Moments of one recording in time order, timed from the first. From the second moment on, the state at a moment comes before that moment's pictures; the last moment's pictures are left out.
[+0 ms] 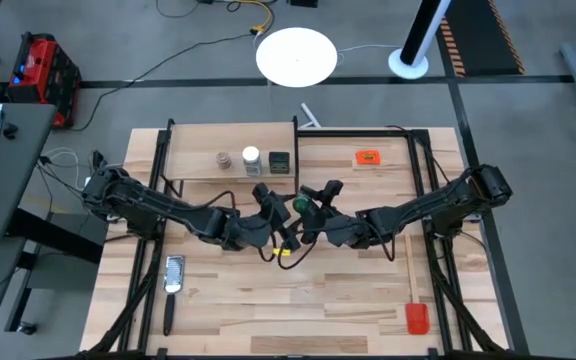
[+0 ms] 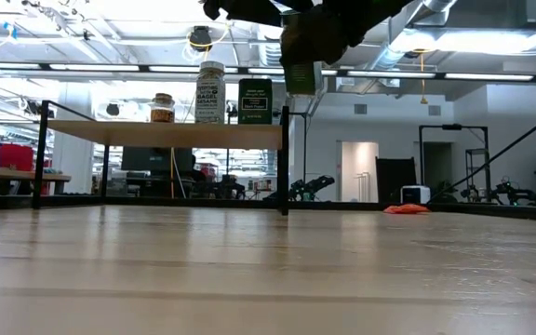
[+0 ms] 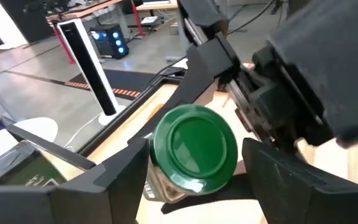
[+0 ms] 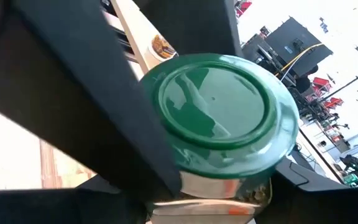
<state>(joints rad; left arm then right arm) -0.27 1.61 1.22 0.02 -0.85 -0.13 0.26 1.61 1.02 0.19 0.97 -0.36</state>
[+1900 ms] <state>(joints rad) -0.23 1.65 1.25 -0.06 -0.70 -0.14 0.26 1.61 1.03 0.01 0.82 -0.11</state>
